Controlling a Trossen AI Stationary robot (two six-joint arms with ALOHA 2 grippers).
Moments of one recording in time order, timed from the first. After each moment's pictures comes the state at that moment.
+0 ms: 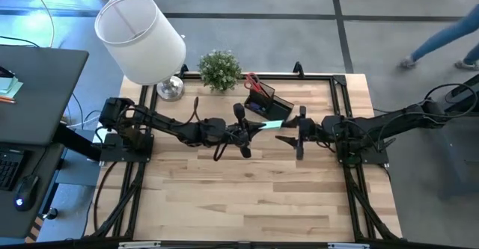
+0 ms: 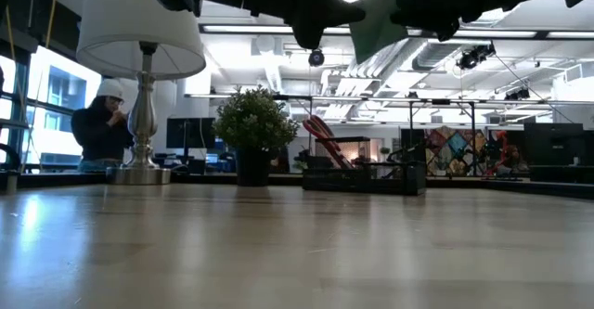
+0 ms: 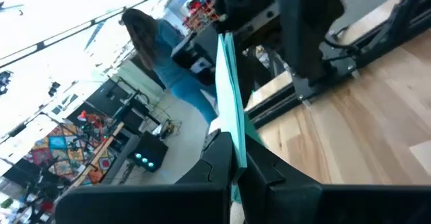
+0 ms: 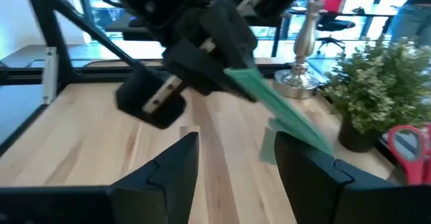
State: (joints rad) left arm 0.02 1.73 1.00 0.69 -0.37 0.76; right arm 0.16 0.90 0.51 0.21 0.27 0.01
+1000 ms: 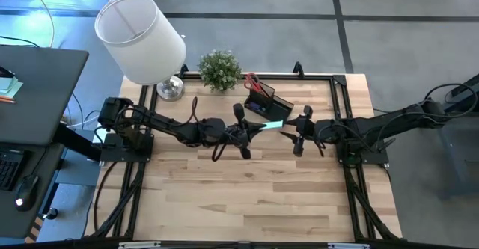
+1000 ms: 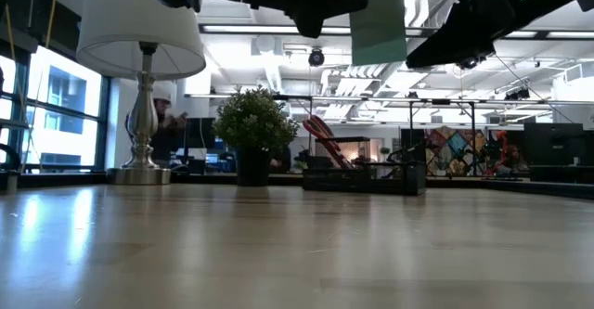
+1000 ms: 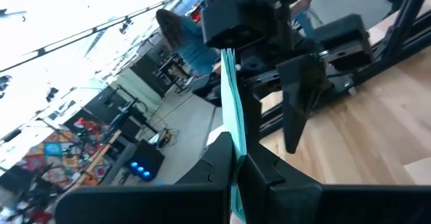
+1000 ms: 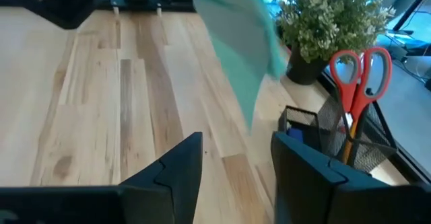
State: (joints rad) left arm 0.02 1.72 1.00 0.71 -0.35 0.74; right arm 0.15 0.90 0.51 -0.05 0.46 0.04
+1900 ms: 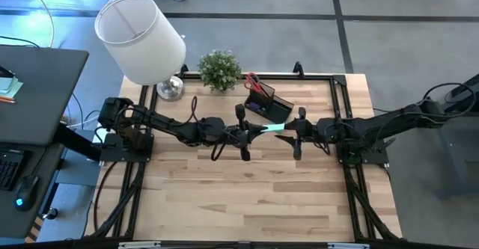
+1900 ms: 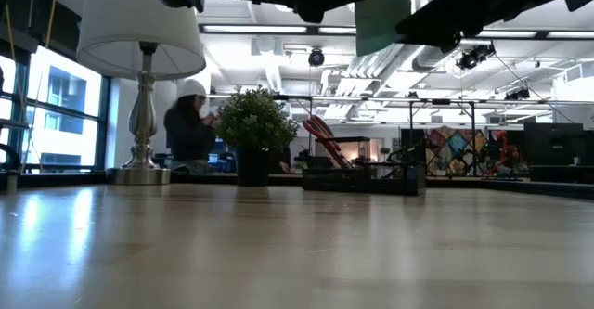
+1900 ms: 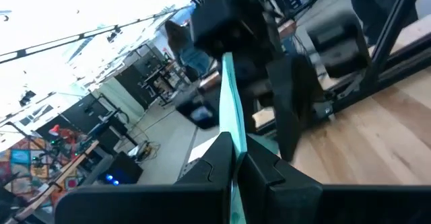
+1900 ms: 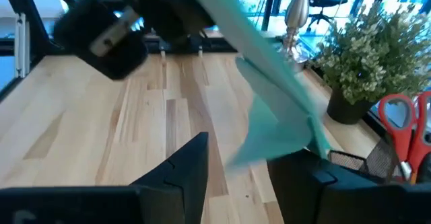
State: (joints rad) left arm 0.02 1.73 1.00 0.73 -0.26 0.66; right arm 0.16 0.94 0.51 0.14 0.32 0.03
